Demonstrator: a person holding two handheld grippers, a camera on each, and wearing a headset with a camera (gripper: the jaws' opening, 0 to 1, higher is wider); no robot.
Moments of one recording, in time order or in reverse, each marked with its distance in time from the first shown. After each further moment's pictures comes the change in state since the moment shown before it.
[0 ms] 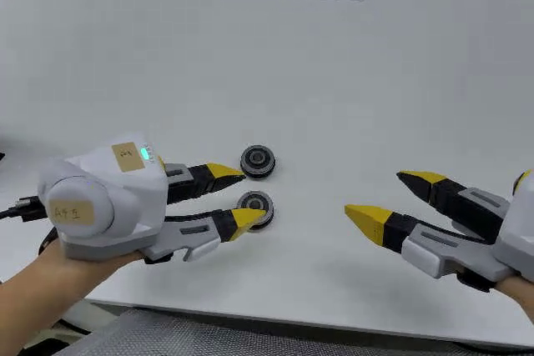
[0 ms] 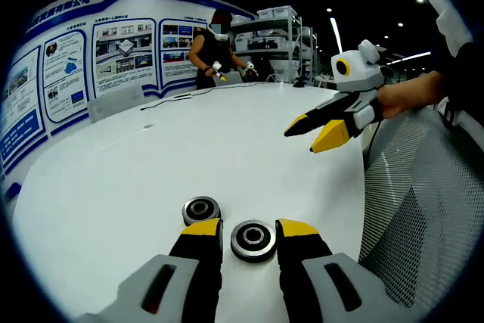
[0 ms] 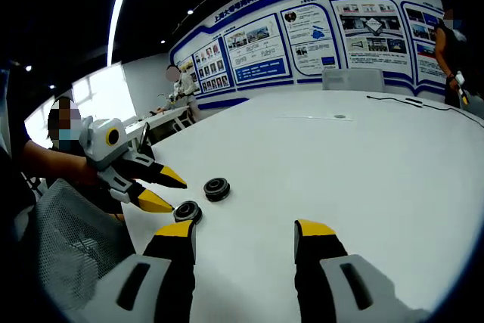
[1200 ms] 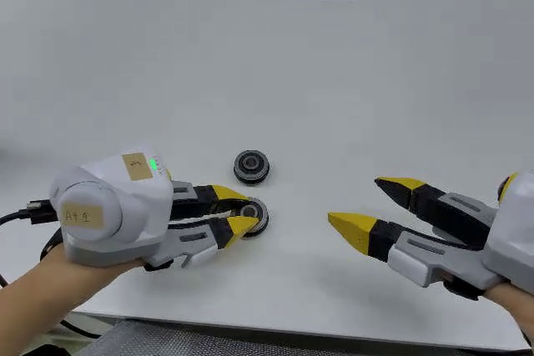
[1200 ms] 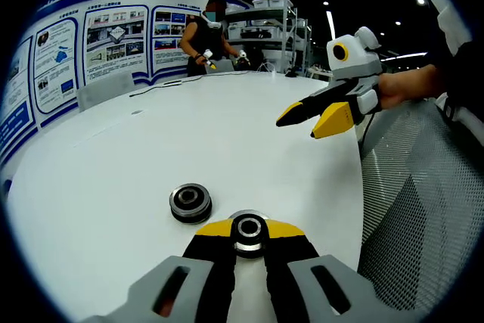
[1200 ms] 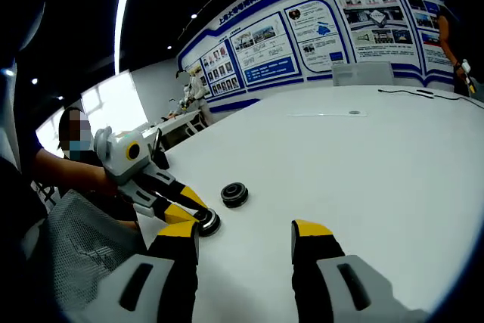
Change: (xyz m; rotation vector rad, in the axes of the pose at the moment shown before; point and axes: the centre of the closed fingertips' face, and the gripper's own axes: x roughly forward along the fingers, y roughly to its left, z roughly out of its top) left arm 0.010 -0.004 -0.015 -0.019 0.063 -0.063; right arm 0.012 0.018 0.005 0.061 -0.017 0.101
